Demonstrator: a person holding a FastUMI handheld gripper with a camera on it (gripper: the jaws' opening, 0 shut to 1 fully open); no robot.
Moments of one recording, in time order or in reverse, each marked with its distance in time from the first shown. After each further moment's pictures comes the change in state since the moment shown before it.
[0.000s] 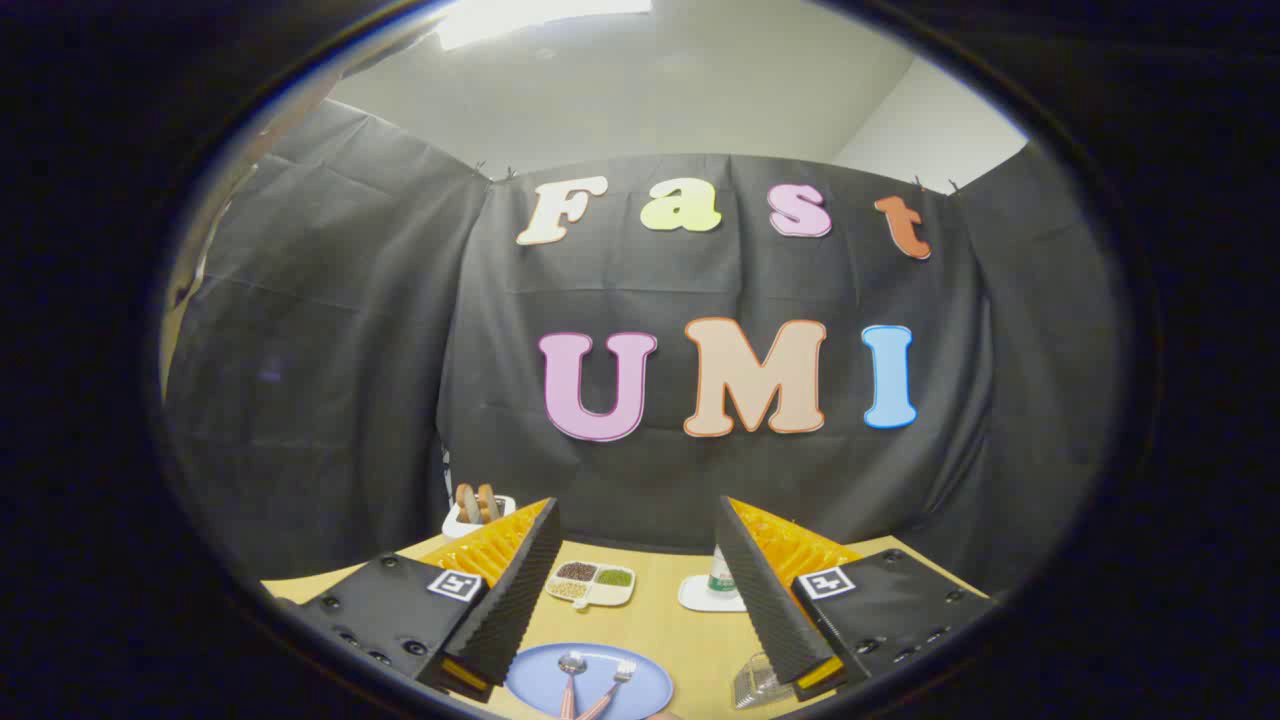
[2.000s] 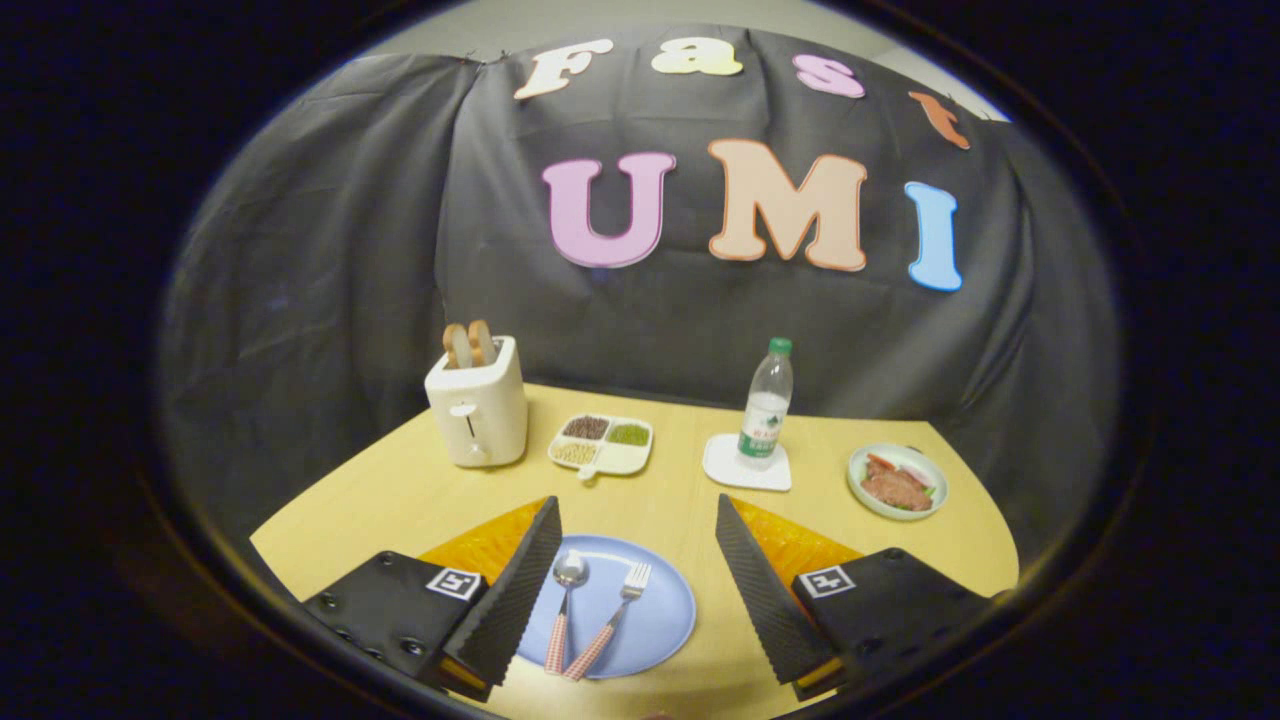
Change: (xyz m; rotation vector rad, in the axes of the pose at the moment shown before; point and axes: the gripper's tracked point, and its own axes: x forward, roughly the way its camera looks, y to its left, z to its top) arm 0.022 0.005 -0.191 -0.013 0.508 0.049
